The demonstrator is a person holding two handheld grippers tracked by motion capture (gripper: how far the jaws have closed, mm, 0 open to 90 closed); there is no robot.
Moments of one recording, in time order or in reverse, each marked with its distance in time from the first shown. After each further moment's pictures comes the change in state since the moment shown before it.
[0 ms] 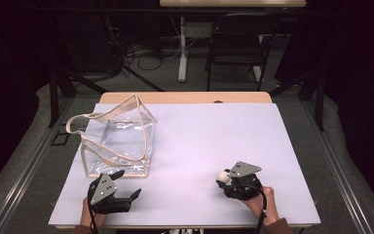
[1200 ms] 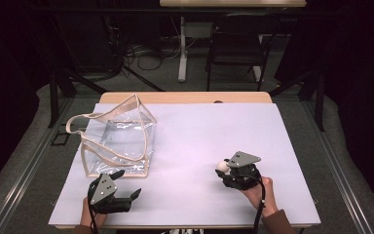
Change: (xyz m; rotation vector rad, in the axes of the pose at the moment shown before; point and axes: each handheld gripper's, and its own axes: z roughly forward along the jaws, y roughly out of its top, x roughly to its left) left arm 0.000 0.000 0.000 -0.001 0.001 -0.002; right arm -0.014 0.023 0.001 -0.030 -0.041 -0.005
